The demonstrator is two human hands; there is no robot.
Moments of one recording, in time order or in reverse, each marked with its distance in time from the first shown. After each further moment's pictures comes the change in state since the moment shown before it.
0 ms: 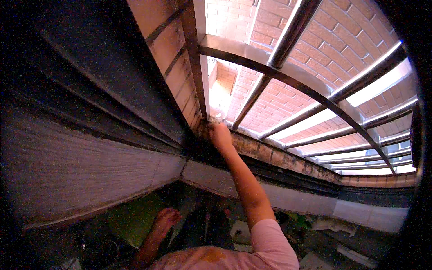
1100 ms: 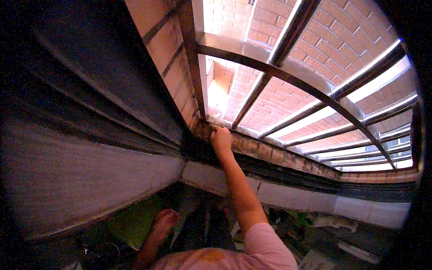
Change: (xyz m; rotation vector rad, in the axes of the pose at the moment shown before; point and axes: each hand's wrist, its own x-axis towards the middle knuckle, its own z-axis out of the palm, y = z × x) left_hand 0.007 0.003 -0.012 0.091 -0.054 0.004; right_hand -0.026 0.006 0.002 -0.142 0.332 0.177
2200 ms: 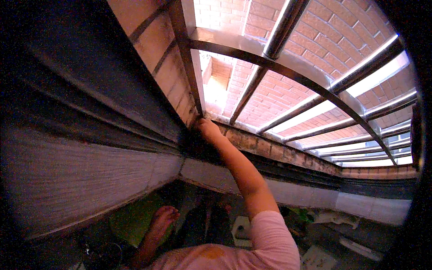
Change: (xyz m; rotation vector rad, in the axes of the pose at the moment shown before) left_hand -0.002 0.011 0.012 0.033 0.023 -0.008; right_hand 0.041 0.027 0.065 -0.146 -0.344 -0.592
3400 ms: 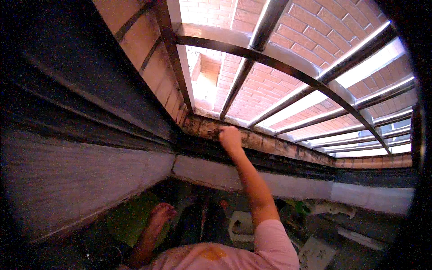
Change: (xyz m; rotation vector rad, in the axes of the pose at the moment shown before) left_hand 0.010 0.002 -0.001 0.020 -0.019 -0.057; right_hand -0.104 -0.008 -0.080 0.034 0.160 0.721
